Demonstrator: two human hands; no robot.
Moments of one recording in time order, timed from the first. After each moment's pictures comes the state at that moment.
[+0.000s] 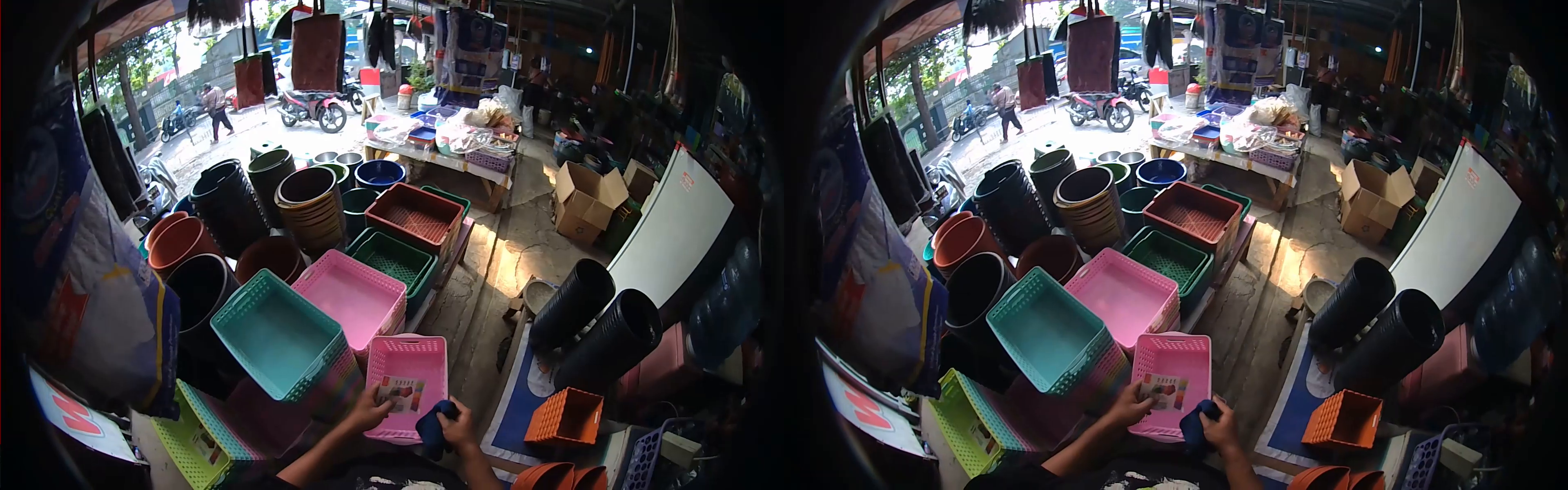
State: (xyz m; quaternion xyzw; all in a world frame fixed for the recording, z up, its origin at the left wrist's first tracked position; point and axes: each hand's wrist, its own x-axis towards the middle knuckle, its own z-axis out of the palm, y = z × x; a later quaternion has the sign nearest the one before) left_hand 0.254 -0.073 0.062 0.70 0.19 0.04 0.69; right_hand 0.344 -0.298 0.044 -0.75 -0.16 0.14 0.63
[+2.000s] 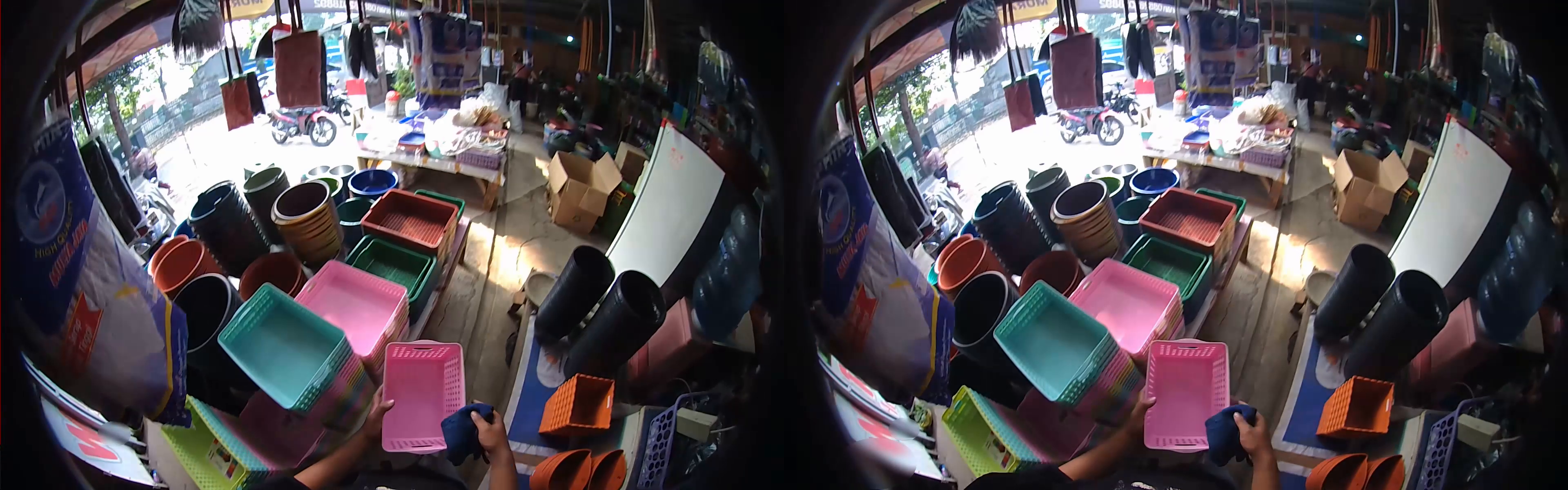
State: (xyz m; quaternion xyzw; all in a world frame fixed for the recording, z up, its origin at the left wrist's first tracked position) left_hand 0.246 -0.077 0.006 0.43 0.07 0.08 0.89; right_hand 0.330 -0.341 0.086 -0.68 -0.02 0.20 0.70
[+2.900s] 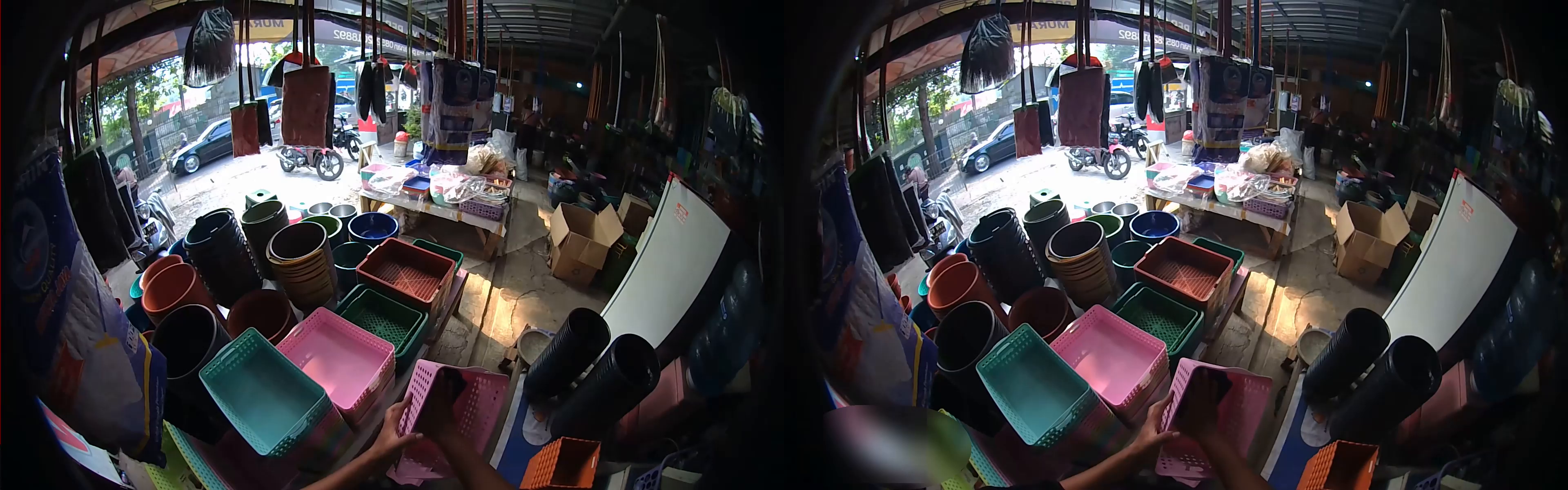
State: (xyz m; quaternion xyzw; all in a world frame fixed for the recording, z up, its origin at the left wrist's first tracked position) left_hand 0.355 -0.095 0.092 0.72 0.06 0.15 0.68; right_hand 0.481 -0.195 0.090 -0.87 -0.44 -0.11 0.20
